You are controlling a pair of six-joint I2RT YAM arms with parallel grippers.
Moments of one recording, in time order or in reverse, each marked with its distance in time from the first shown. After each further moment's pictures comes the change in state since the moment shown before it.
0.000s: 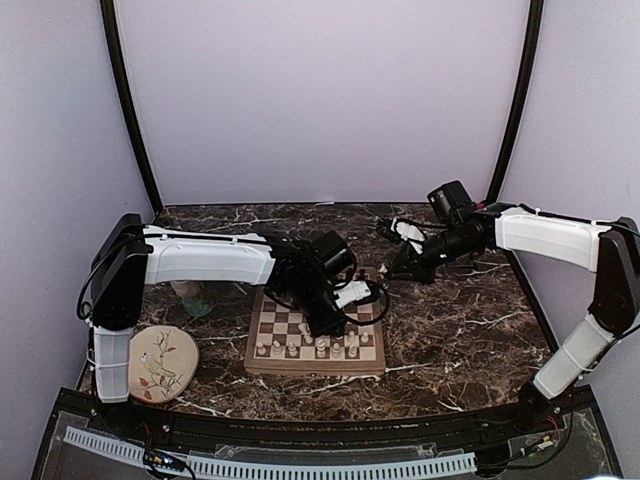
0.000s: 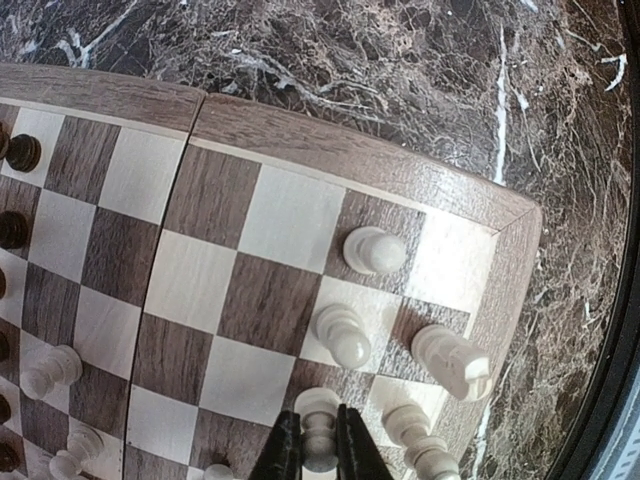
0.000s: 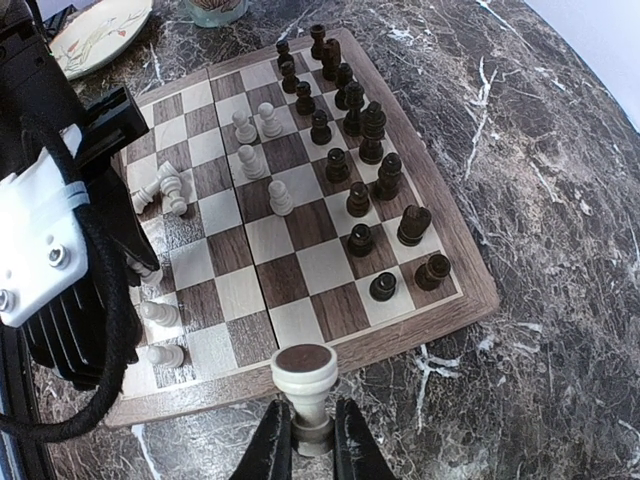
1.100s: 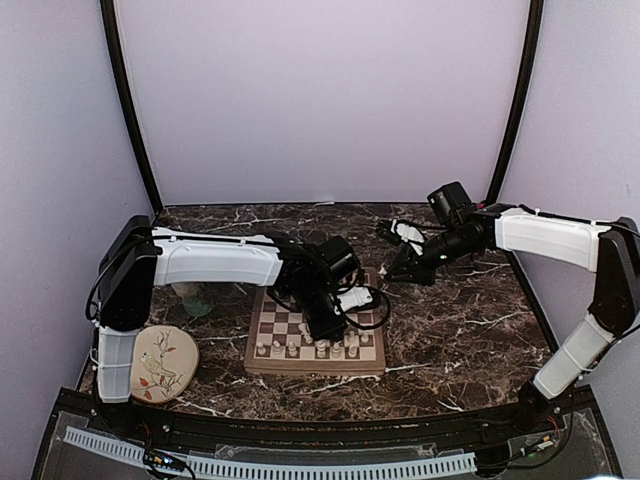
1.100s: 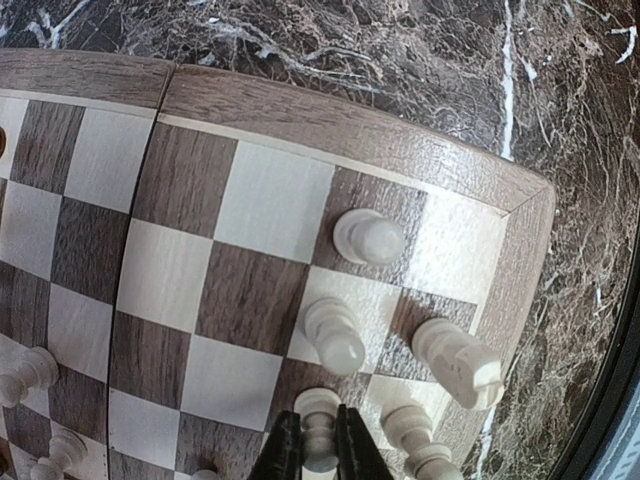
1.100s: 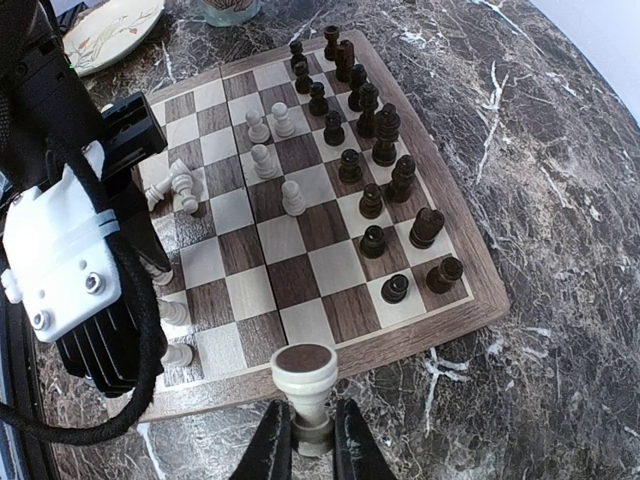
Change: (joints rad) left arm -0.010 0.048 0.050 -0.065 -0.008 0.018; right arm 0.000 0.000 -0.005 -0.003 -0.024 -0.014
